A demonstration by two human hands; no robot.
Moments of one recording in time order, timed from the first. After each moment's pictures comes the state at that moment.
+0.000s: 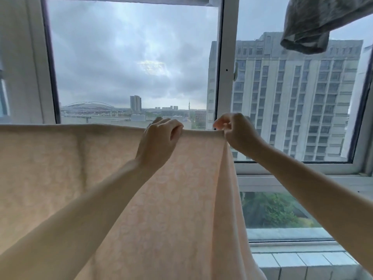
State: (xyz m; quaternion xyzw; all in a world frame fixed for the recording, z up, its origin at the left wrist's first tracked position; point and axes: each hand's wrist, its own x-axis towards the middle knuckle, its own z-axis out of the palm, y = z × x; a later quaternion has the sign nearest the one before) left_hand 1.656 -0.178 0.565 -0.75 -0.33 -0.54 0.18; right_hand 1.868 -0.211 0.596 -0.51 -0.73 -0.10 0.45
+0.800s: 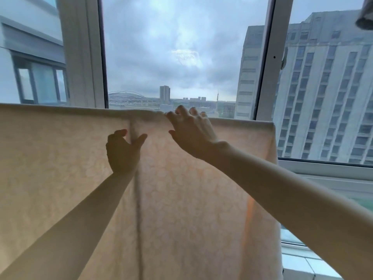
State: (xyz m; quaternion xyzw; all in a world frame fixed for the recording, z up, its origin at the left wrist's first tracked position) left_hand 1.493 -0.166 0.491 -0.45 -0.62 -0.64 0.06; right_hand 1.677 -0.193 0.569 -0.41 -0.80 -0.35 0.26
